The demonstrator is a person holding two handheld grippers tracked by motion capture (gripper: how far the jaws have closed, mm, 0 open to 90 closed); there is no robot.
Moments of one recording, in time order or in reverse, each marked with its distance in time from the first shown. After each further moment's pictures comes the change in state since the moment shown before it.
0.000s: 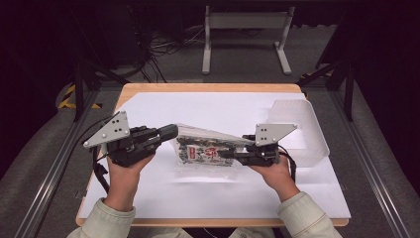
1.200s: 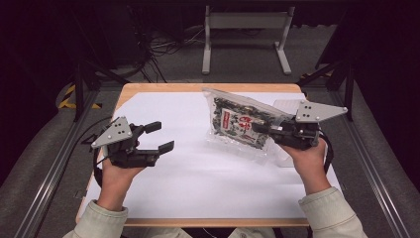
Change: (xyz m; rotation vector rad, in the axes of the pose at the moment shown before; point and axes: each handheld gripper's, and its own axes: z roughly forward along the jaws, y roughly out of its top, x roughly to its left) left arm 0.019 -0.038 -0.006 0.134 0.112 -0.049; right arm -0.018 0.033 -0.084 -0.012 -0.277 0.072
